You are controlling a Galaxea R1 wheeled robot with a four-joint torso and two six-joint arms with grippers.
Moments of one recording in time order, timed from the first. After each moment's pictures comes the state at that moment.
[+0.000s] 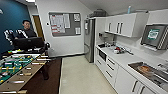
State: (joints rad) left arm 1.51 2.88 -2.56 -0.08 -0.08 0.14; right arm -1.54 2.92 -2.47 -0.21 0.10 0.26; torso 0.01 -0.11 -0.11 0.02
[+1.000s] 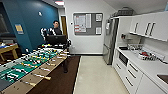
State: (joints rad) left arm 1.51 2.87 -2.56 -0.08 -0.08 0.14; right arm -1.54 2.91 -2.47 -0.21 0.10 0.26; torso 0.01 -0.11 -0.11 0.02
